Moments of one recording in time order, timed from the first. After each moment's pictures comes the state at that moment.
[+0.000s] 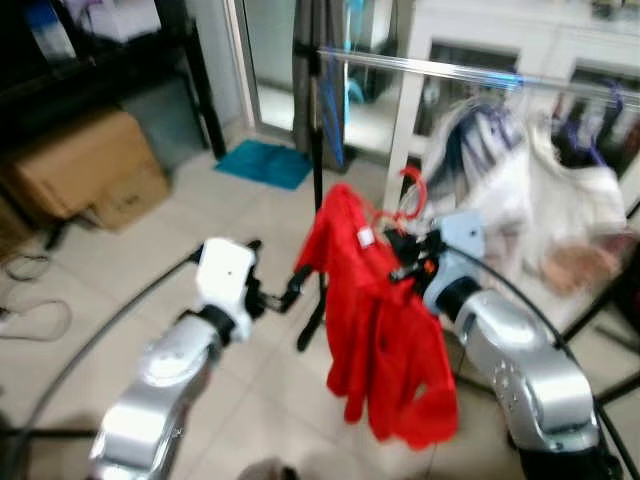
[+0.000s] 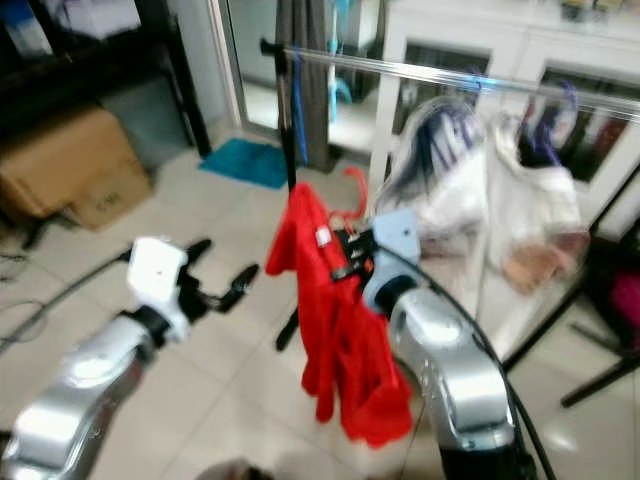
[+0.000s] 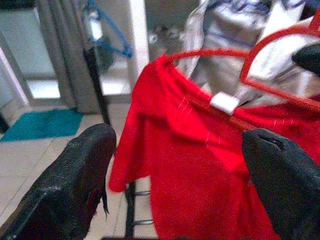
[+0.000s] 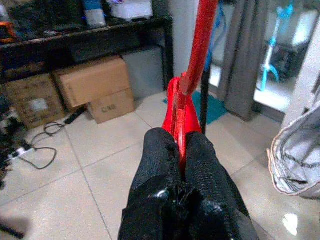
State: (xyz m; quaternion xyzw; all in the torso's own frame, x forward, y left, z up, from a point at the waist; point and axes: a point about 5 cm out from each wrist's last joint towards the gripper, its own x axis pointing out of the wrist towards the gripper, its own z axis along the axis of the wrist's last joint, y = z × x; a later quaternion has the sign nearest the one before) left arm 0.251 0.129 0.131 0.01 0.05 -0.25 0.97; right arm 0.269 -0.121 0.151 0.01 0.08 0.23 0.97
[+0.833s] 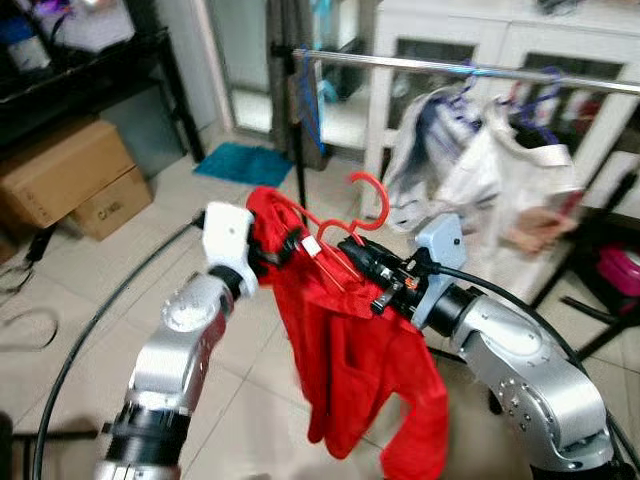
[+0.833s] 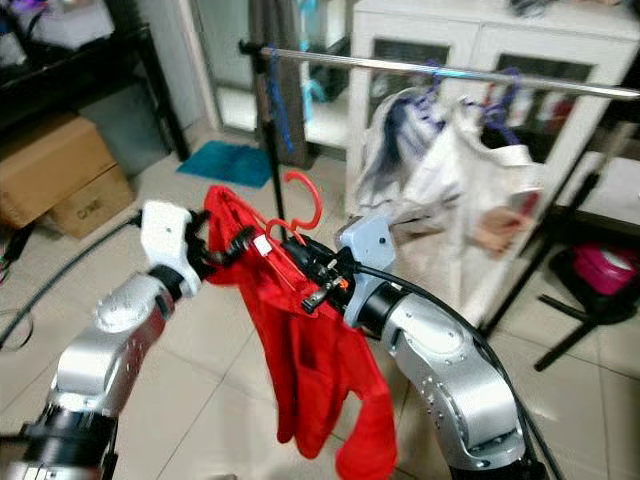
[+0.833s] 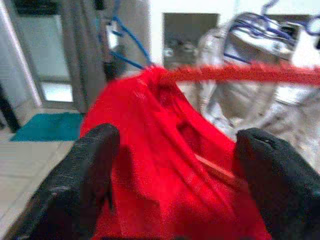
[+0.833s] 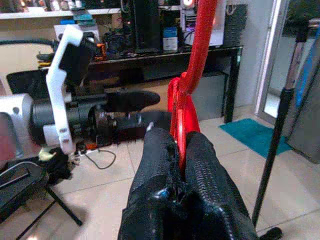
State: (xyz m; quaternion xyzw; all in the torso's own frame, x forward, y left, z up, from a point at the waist) left arm 0.306 0.139 0.138 -0.01 0.03 -0.17 0.98; right arm 0.246 -0.098 0.171 0.02 0.02 0.39 0.92
